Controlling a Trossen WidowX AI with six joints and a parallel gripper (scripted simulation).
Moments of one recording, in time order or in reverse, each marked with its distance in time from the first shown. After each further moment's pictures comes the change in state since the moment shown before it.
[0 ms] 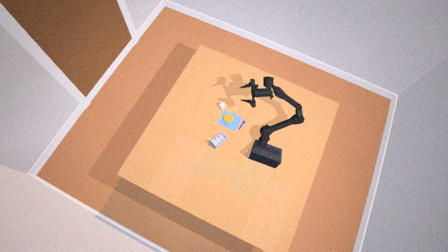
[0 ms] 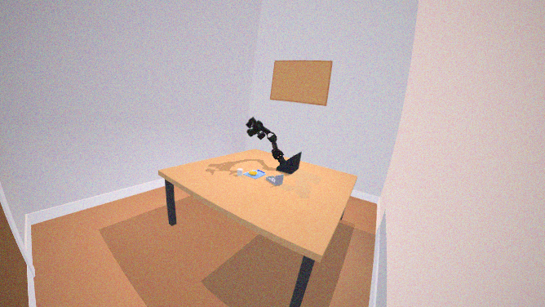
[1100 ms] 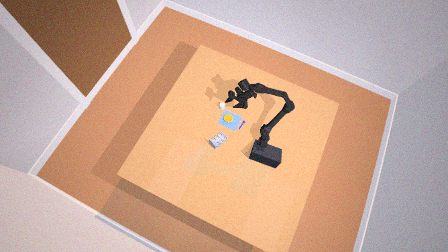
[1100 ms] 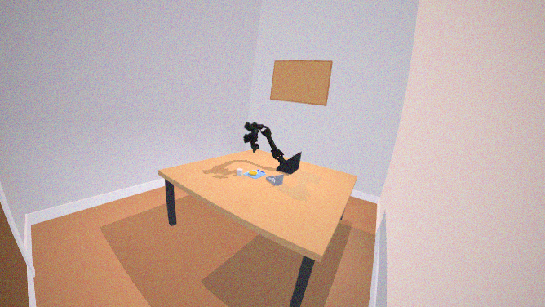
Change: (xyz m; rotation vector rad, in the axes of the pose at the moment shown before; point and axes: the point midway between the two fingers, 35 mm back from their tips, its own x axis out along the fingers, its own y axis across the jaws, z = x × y) arm 0.087 -0.072 0.073 -0.679 -0.243 -0.631
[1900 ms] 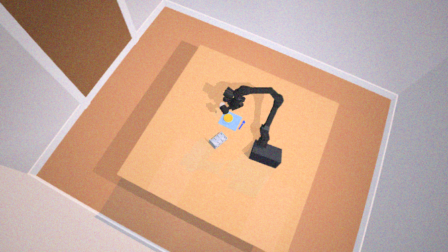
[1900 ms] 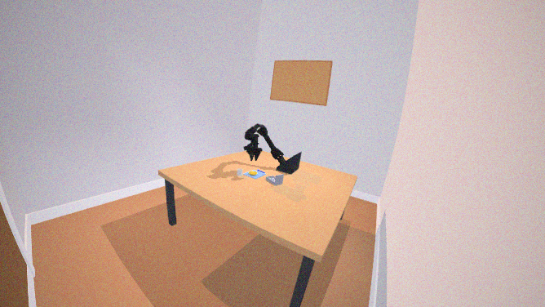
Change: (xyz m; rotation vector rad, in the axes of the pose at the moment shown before) arm 0.070 -0.045 -0.002 -0.607 0.085 -0.465
